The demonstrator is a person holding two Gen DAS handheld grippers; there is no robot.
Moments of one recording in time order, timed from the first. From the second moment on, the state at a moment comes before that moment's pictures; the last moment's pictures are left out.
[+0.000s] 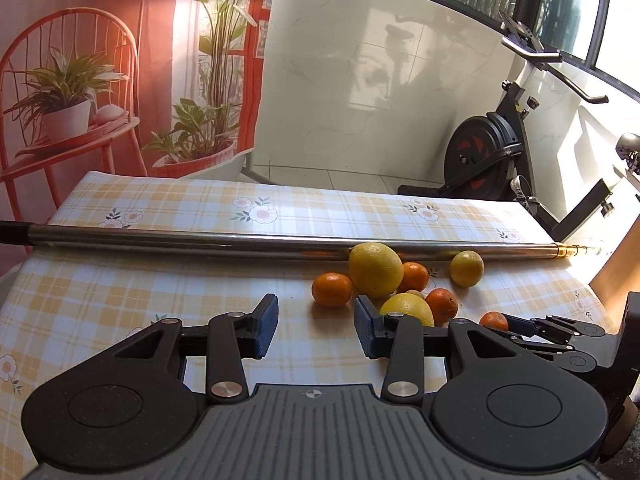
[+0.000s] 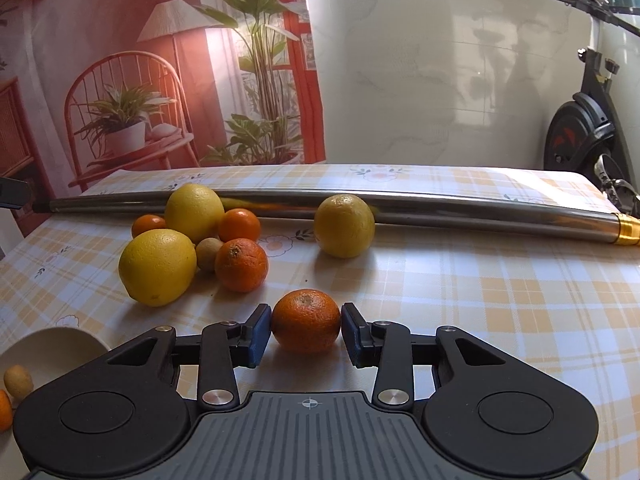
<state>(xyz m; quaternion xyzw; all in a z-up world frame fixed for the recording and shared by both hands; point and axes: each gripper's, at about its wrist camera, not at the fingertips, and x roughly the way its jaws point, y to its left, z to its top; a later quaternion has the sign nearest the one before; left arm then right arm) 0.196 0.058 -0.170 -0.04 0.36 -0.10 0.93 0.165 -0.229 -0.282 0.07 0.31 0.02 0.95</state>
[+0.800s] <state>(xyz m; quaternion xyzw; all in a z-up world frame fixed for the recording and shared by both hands) 0.258 -0.020 -0.230 -0.02 0.43 -0.16 0.89 0.149 -0.238 -0.283 0.10 0.29 0.00 0.95</state>
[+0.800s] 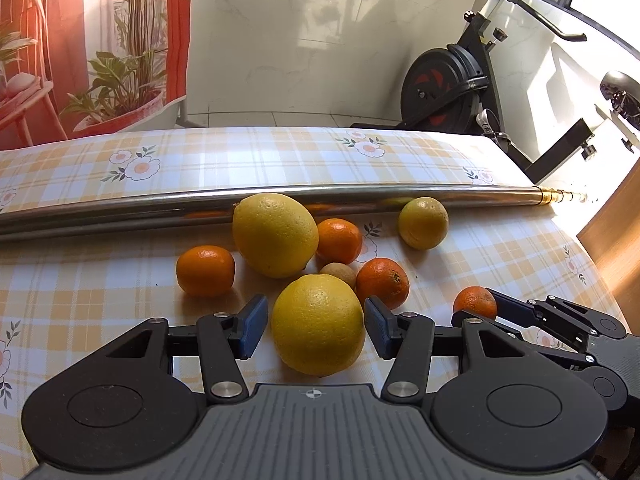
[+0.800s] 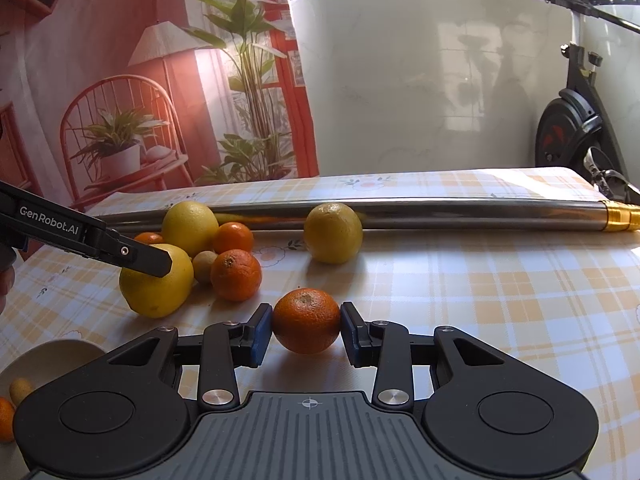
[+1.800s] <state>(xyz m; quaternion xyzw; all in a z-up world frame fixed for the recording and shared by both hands) 0.246 -0.008 -0.222 -0.03 0.43 -0.17 0.88 0.156 -0.231 -0.283 0.09 0.31 0.02 0.95</state>
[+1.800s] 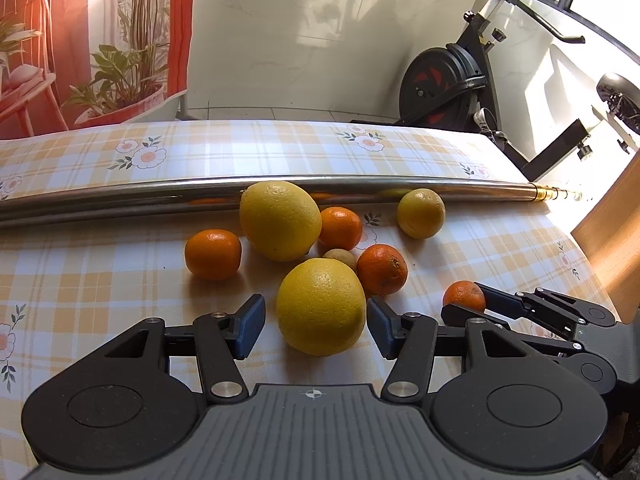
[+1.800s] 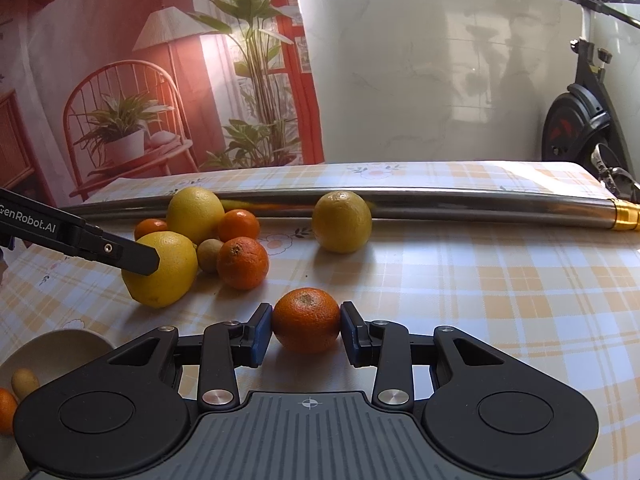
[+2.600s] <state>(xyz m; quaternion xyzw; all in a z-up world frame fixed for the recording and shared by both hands) 0.230 0.056 -0.207 -0.08 0.40 -0.12 0.91 0.183 -0.179 -0.231 0.07 0.33 0.11 0.93</state>
